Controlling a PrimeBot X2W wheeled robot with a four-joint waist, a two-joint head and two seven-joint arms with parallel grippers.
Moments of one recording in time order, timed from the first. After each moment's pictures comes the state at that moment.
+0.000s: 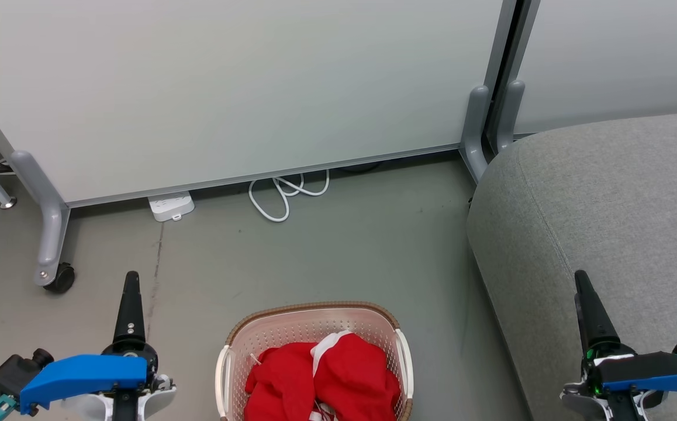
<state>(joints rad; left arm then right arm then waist) -0.08 0.04 0.08 0.24 -1.24 -0.12 -0.01 -0.08 -0.04 -0.07 0.25 1.30 0.13 -0.01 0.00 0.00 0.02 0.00</state>
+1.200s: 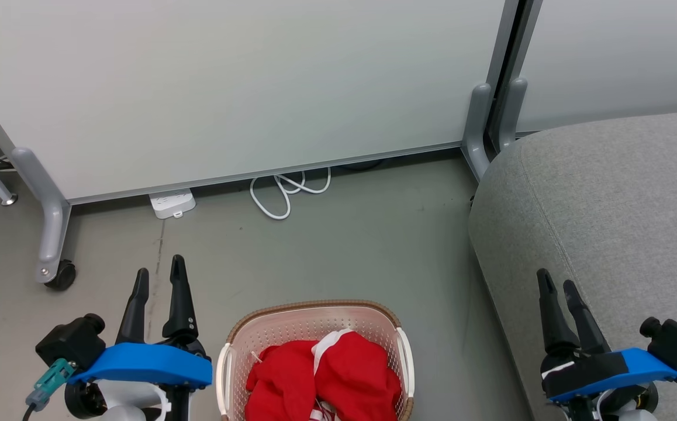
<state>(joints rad) -0.08 0.04 -0.04 0.19 -0.60 -0.06 -0.13 -0.08 -0.04 0.00 0.24 0.70 0.13 -0.13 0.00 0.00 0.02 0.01</state>
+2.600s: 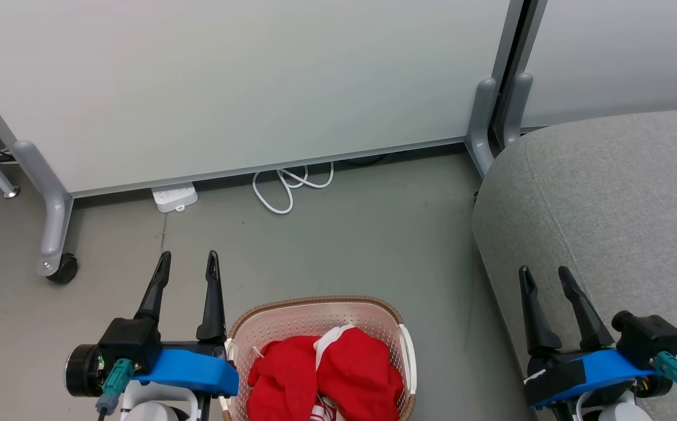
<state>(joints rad) -0.09 0.05 -0.11 0.19 -0.18 -0.05 -0.22 -0.09 -0.05 0.02 0.25 0.32 0.13 -0.22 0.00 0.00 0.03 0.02</state>
